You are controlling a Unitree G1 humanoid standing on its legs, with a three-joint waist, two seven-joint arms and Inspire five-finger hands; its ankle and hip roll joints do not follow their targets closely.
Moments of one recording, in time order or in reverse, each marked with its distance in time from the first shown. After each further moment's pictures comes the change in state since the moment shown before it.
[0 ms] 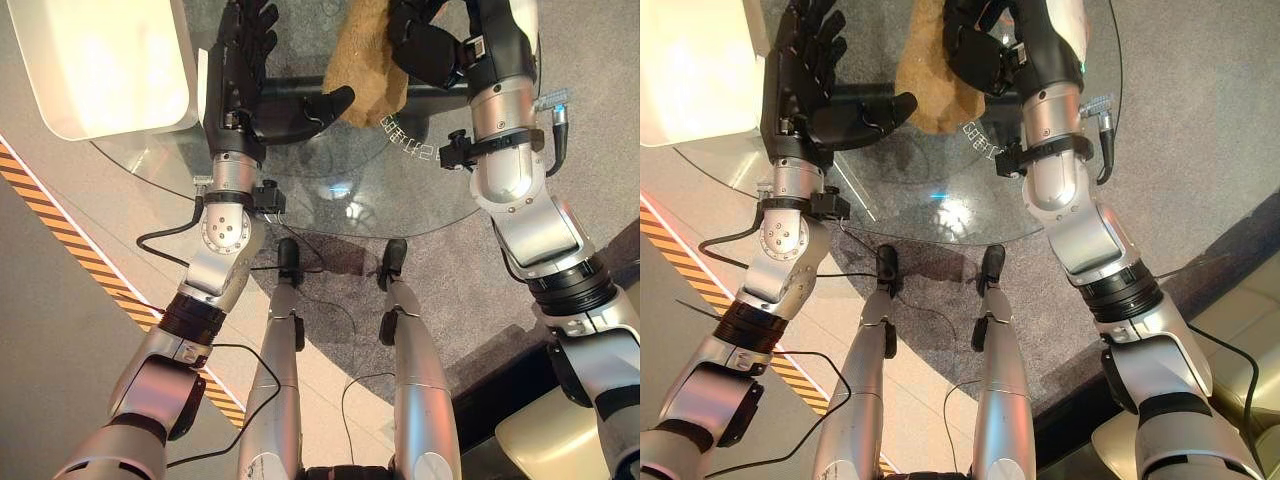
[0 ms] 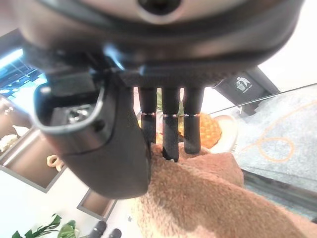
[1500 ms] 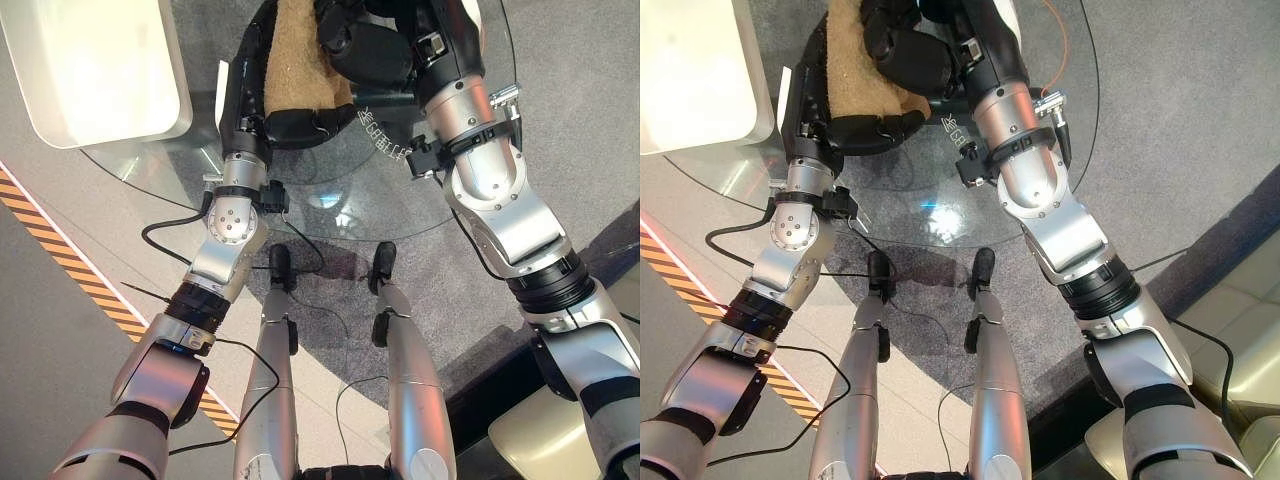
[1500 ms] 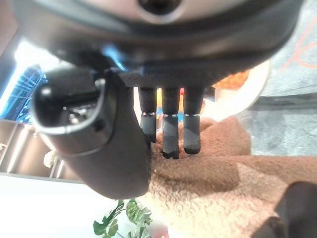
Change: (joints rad) left arm -0.070 -0.004 -0.043 0.159 0.000 0.019 -0.043; right arm -0.057 0.073 0.047 -0.005 0.342 -0.095 0.152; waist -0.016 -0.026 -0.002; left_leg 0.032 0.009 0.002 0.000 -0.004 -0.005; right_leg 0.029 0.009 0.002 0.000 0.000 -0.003
